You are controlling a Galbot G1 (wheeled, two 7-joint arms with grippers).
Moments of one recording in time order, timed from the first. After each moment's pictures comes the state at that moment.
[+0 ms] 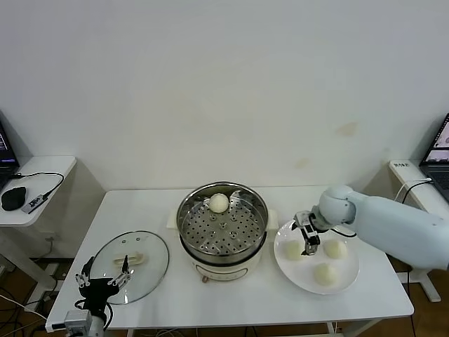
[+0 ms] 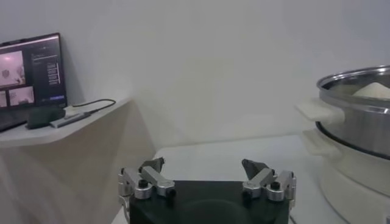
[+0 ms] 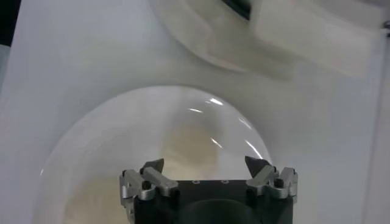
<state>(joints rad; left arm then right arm) 1.67 -1.30 -0.68 -2.07 -0.17 0.13 -0.16 0.14 0.73 -1.09 1.39 0.02 -0.31 -0.93</state>
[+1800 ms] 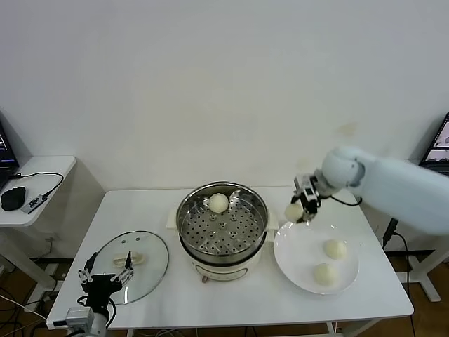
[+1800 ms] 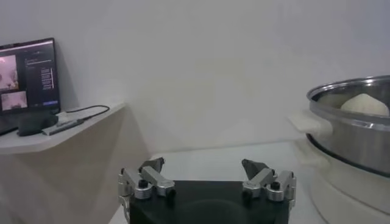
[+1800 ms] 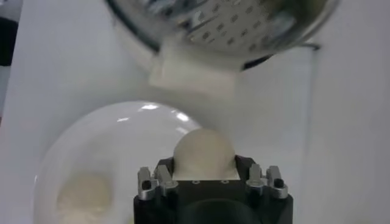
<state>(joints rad) 1.67 -1.30 -0.66 -2.11 -0.18 0.15 -0.16 0.50 0.74 -1.19 1.47 0.21 -0.40 -1.01</state>
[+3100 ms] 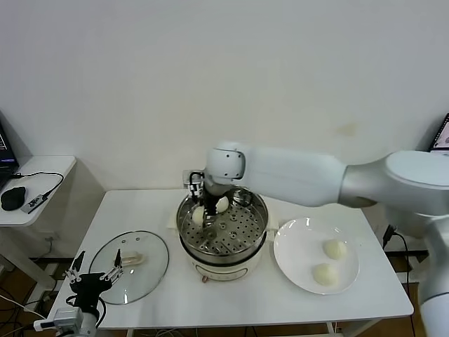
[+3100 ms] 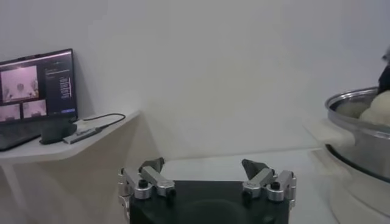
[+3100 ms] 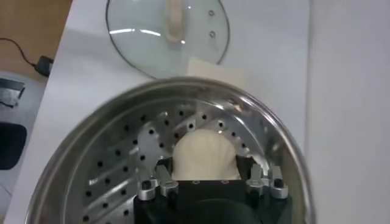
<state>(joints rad) 1.68 -1.30 -0.71 -2.13 -0.18 0.14 -0.16 0.48 1.34 -1.26 1.26 0.54 -0.68 -0.83</state>
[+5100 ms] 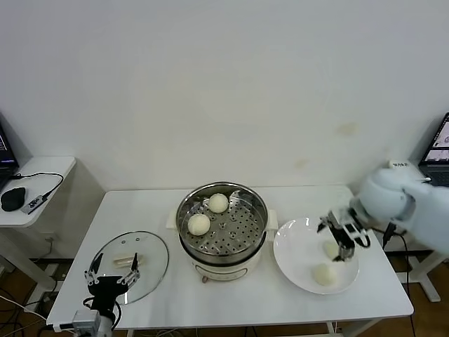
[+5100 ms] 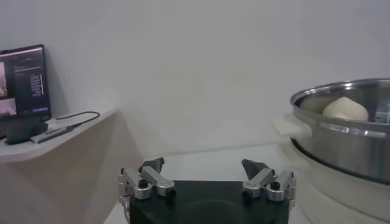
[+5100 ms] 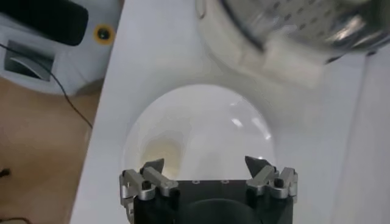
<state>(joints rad) 1.68 -1.31 -0.63 -2.13 -0.13 0.15 -0.16 0.34 0.39 -1.14 1.77 0.03 -0.32 -1.11</state>
